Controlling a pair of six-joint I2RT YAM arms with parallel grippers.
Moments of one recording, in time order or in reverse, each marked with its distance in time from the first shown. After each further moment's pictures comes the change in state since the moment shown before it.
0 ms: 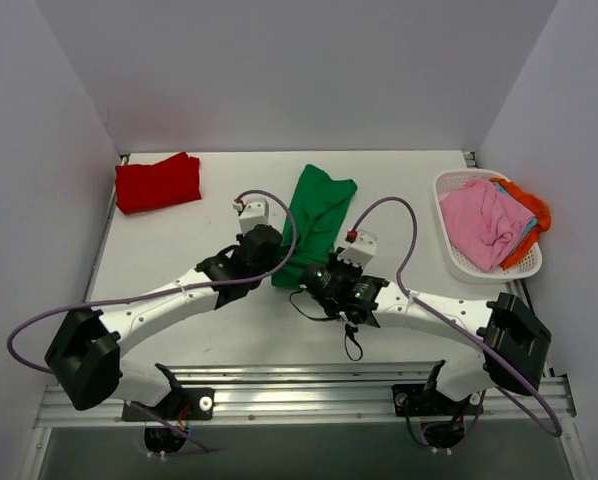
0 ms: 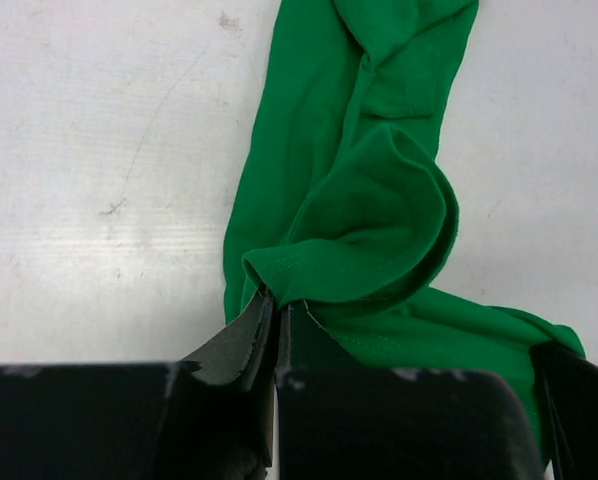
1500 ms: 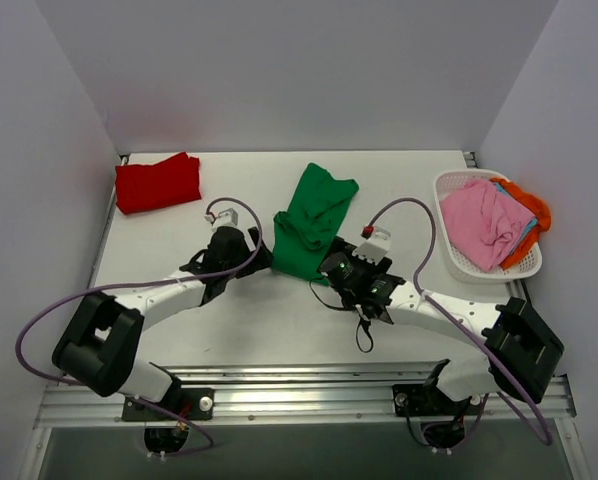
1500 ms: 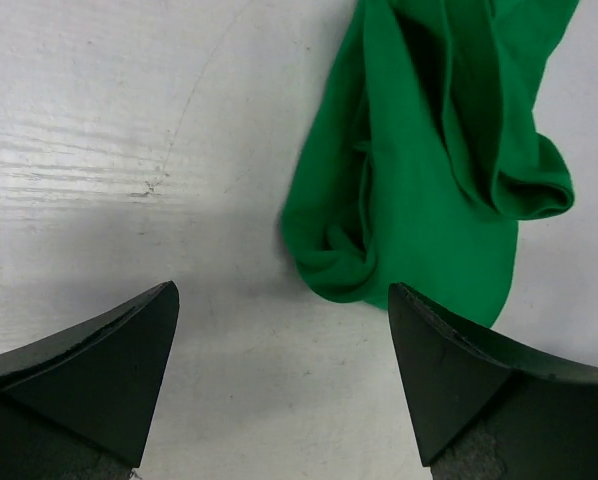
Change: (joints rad) left arm 0.323 0.072 -0.228 0.304 0.409 -0.029; right arm -0.170 -0.043 -0.096 0.147 -0.140 -0.120
